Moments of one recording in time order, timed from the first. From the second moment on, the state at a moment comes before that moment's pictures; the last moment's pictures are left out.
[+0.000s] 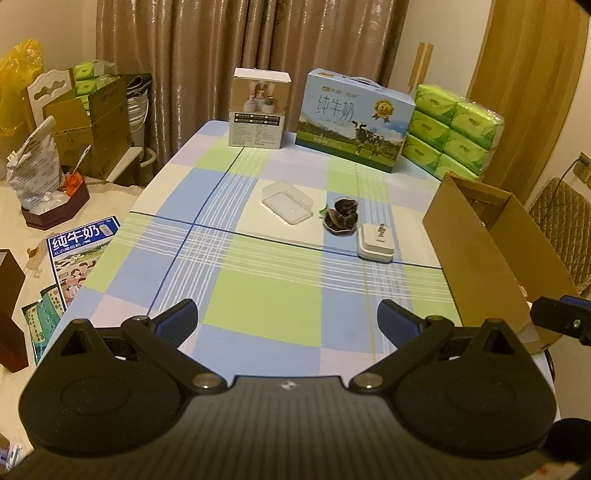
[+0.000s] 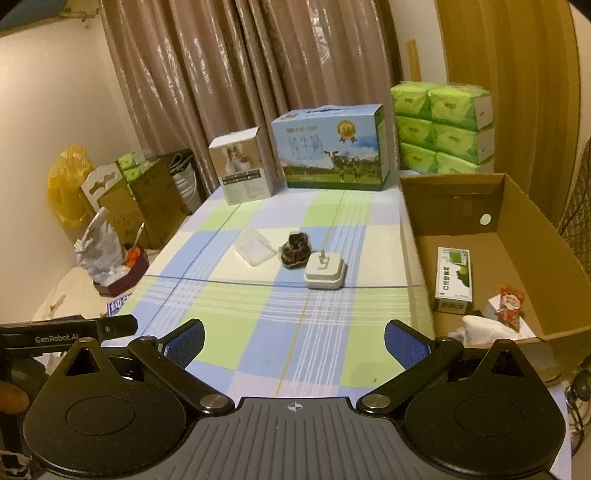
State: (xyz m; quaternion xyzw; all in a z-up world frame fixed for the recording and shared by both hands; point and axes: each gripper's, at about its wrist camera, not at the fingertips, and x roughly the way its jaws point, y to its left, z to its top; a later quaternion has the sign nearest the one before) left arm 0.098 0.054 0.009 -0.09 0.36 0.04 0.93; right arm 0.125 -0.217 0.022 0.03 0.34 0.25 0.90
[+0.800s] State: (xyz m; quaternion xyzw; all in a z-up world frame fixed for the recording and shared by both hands) left arm 0.236 0.077 -0.076 -0.04 0.36 0.04 0.93; right arm 0.261 -0.147 -0.080 0.01 0.35 0.23 0.91
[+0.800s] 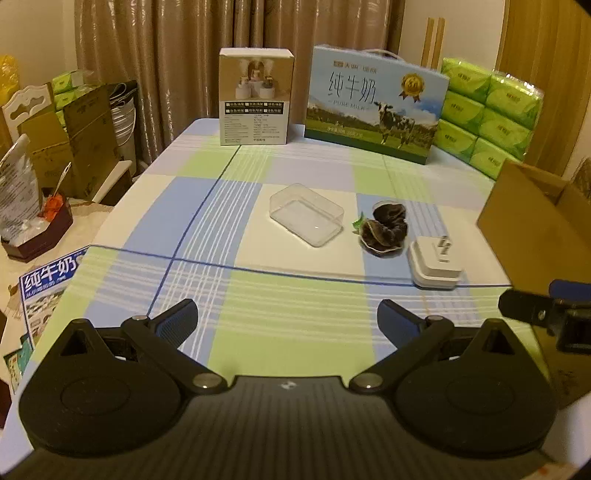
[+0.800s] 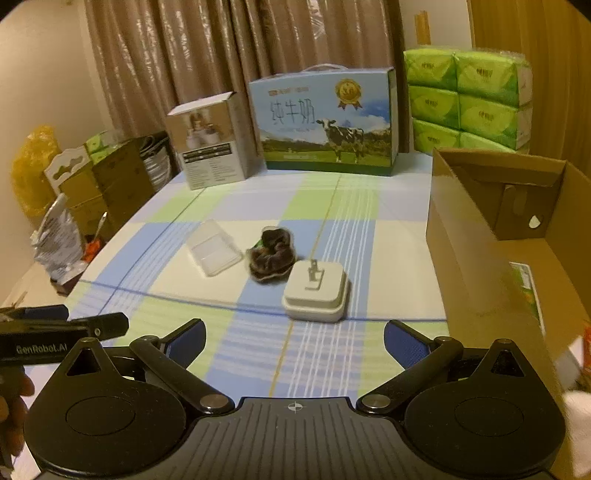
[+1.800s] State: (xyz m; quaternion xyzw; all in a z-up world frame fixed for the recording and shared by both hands) left arm 0.338 0.059 -0.121 -0.04 0.34 -0.04 0.94; right arm 0.357 -0.121 -0.146 -0.05 0.35 0.17 0.92
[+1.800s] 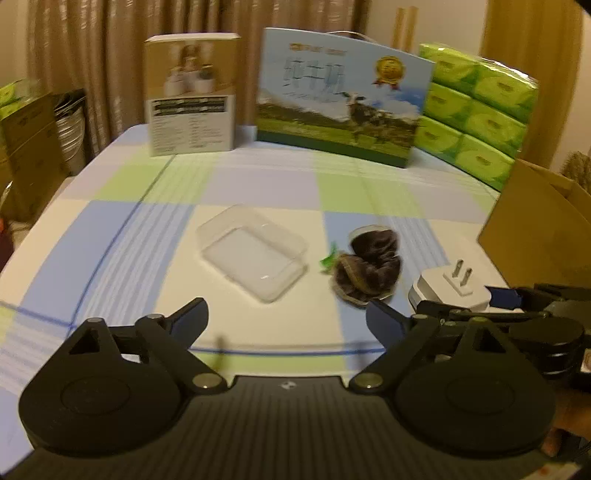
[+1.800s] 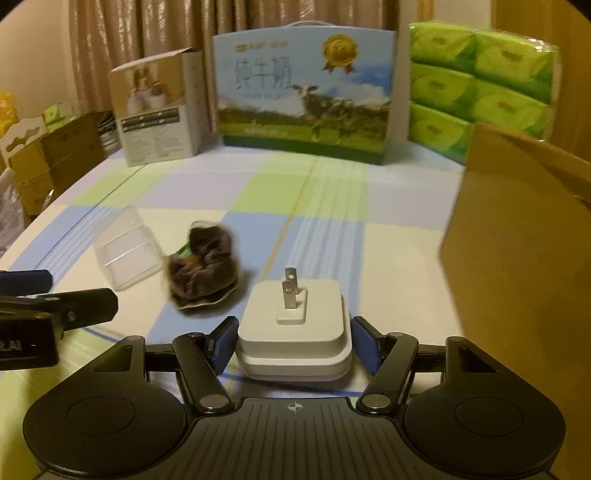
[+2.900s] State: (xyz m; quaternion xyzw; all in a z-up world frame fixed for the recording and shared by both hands) left arm 0.294 0.007 -0.127 0.09 0.36 -0.15 0.92; right arm 0.309 -0.146 -0.134 0.00 0.43 0.17 0.89
